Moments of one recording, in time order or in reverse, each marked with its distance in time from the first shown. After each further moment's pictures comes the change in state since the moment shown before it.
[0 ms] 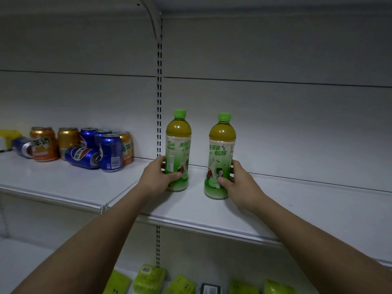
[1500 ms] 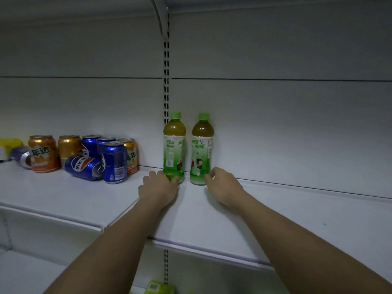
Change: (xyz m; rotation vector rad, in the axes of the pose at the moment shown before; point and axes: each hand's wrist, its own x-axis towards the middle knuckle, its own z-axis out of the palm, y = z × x) left_hand 0.069 -0.042 0.004 0.718 0.105 -0.166; right_hand 0.080 -0.009 0.067 -0.389 -0.006 0.004
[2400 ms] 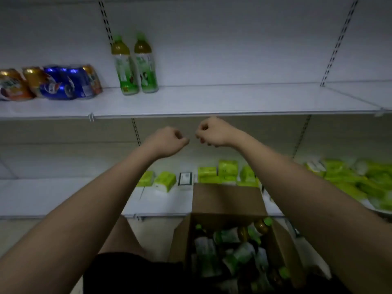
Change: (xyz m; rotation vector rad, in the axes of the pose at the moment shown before) left_hand -0.332 0.064 -0.036 -0.023 -0.364 0.434; right_hand -0.302 0.059 -0.110 0.033 -0.229 0.094
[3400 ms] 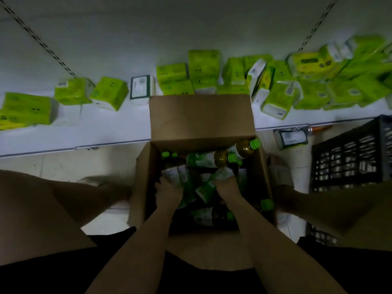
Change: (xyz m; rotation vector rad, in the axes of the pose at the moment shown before) left_hand -0.062 -0.086 0.440 -0.323 -0.526 -0.803; right_hand -0.114 0.336 0.317 0.659 -0.105 1.155
